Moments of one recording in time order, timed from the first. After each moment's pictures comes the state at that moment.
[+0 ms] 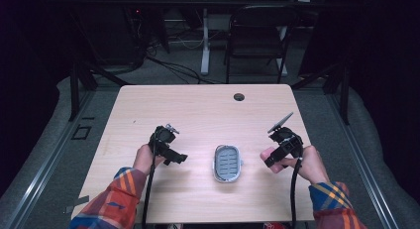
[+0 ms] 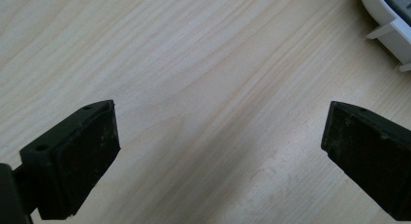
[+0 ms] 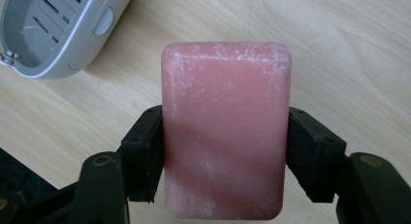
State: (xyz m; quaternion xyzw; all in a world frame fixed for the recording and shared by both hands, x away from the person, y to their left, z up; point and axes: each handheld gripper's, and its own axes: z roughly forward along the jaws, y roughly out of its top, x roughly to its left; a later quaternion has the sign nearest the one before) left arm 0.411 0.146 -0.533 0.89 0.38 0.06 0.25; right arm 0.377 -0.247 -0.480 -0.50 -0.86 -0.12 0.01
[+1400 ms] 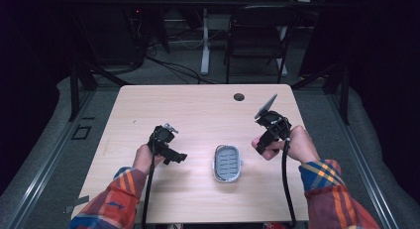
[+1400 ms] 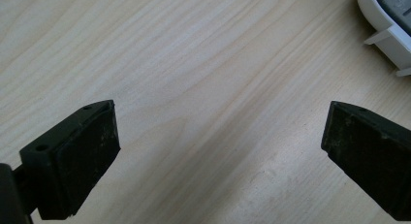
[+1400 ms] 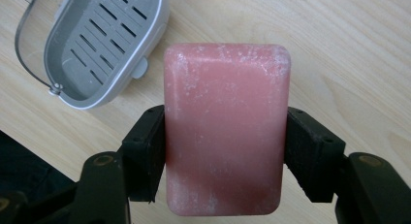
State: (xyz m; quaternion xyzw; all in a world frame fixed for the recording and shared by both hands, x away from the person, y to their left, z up) left arm 0.411 0.149 -0.532 0.88 0.39 0.06 0.26; right arm 0.409 -0.207 -0.438 -0.47 -0.88 -0.07 0.00
